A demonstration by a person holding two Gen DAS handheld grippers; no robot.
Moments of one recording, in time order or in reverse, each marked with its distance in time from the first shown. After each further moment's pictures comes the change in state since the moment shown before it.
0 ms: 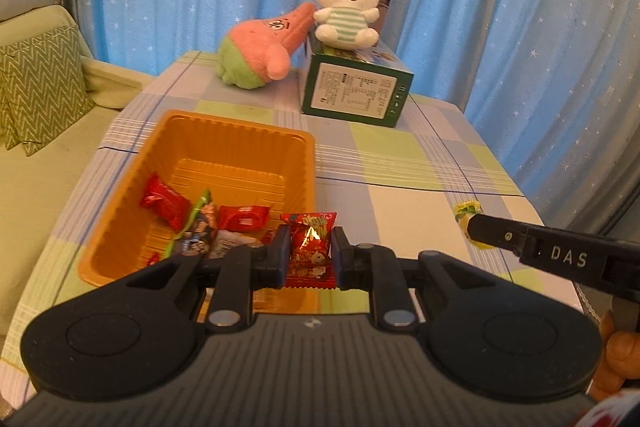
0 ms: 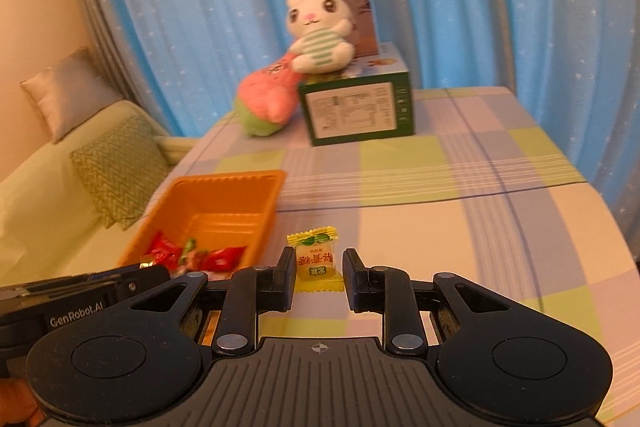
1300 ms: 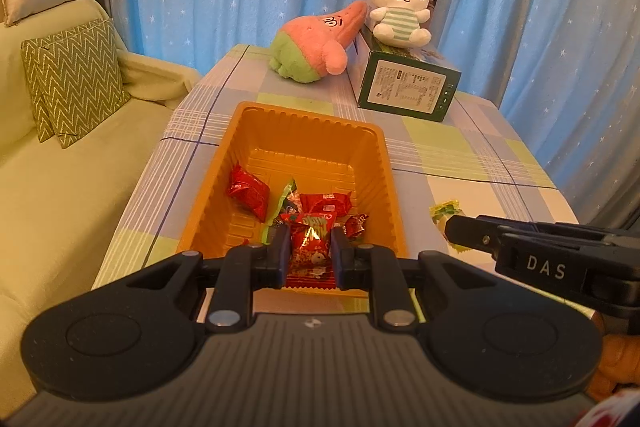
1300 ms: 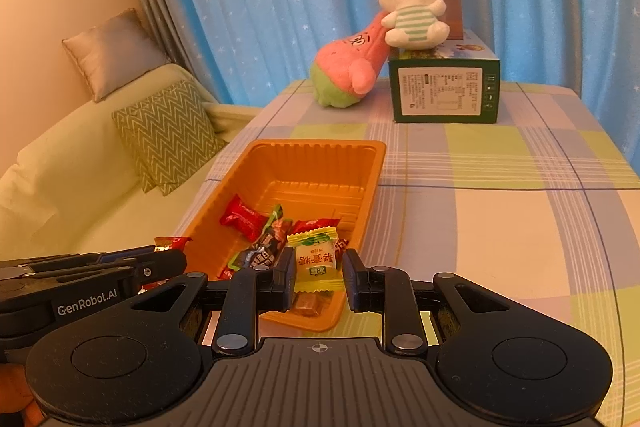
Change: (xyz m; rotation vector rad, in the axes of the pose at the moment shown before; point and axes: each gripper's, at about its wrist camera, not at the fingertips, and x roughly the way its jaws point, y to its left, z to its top) left arm -0.024 0.068 -0.003 0.000 0.028 0.069; right arm 0.039 0.081 -0.017 -0.087 0.057 0.085
